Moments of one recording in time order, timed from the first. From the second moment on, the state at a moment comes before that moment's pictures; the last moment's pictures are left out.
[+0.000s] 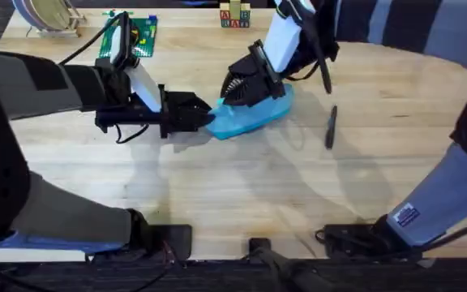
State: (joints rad) left arm 0.16 1.67 0.75 -0.58 1.26 1.27; right arm 0.40 1.95 1.43 -0.84 -1.16 -1.46
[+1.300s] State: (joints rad) left arm 0.16 1.67 0.75 -0.58 1.26 1.27; right arm 0.49 1.96 1.43 -0.79 -1.19 -1.40
